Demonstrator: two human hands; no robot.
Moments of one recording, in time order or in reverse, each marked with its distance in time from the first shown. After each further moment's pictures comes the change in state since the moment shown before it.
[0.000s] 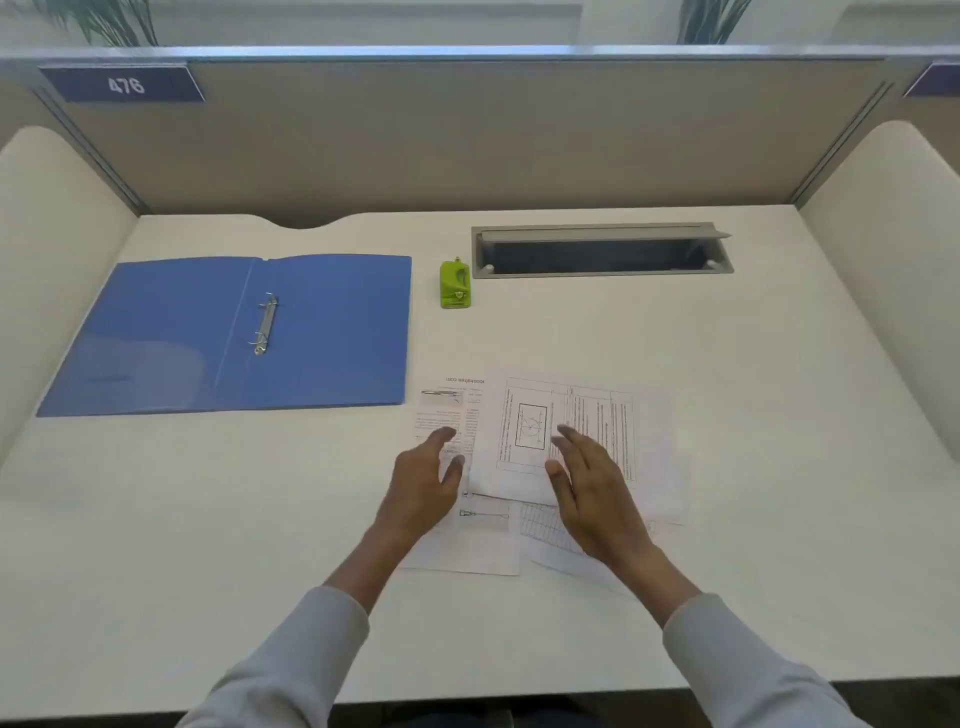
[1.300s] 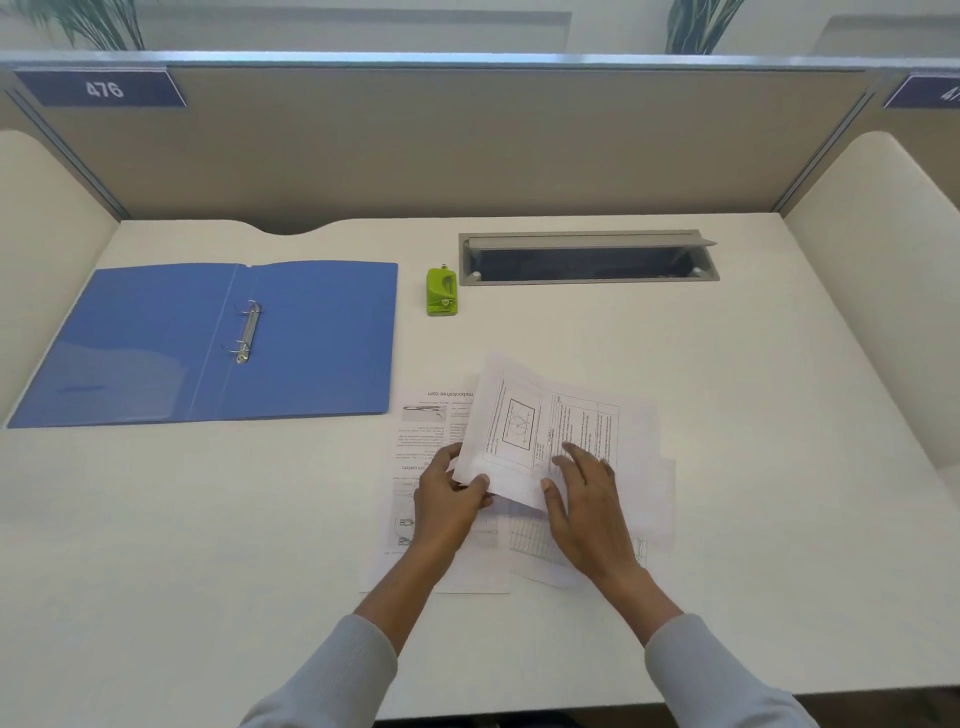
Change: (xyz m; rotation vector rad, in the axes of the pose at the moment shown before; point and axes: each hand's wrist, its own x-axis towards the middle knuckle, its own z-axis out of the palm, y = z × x) left_hand -0.009 0.049 0.040 -0.711 0.101 -0.407; right_hand -0.003 0.019 0.015 -0.046 0.072 0.133
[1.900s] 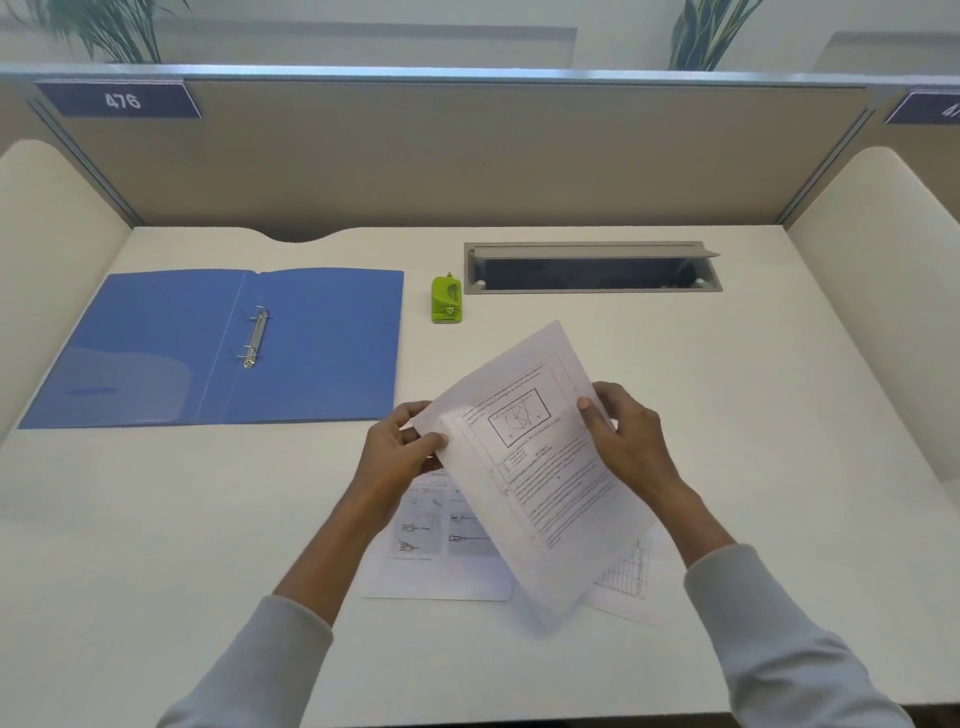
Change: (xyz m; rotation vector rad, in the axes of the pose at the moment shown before) left_hand 0.020 0.069 -0.061 -0.134 -0.157 0.026; right_hand 0.079 -0.011 -0.091 0.407 -0.038 0.135
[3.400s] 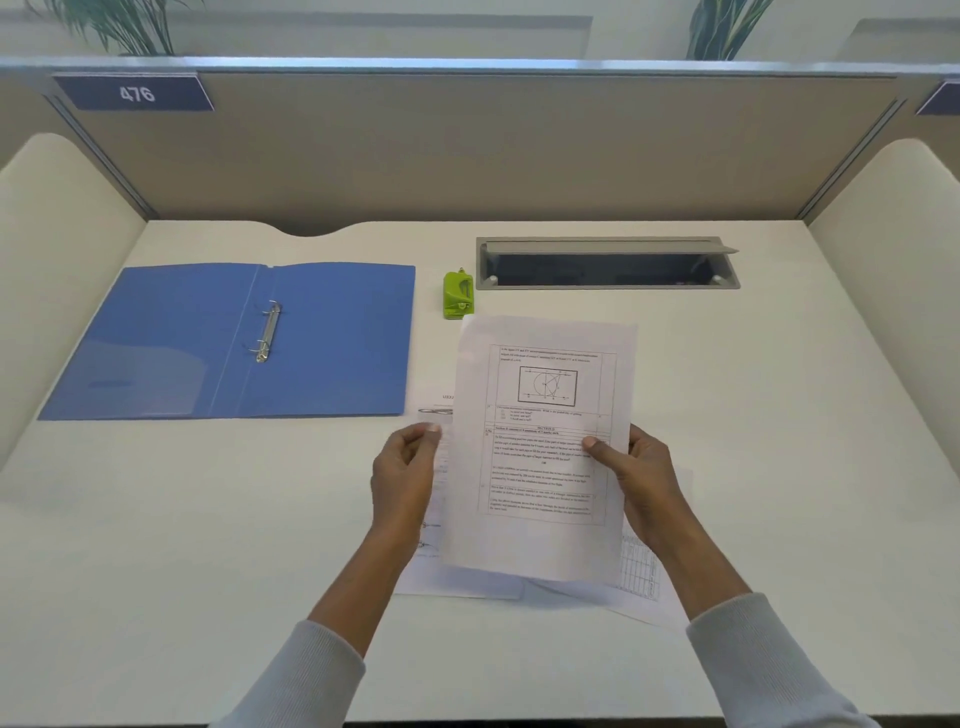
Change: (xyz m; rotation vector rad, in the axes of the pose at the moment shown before) left_hand -0.010 -0.031 0.011 0.033 0.372 -0.049; right_hand -0.032 0.001 0.016 0.816 -0.036 0.392
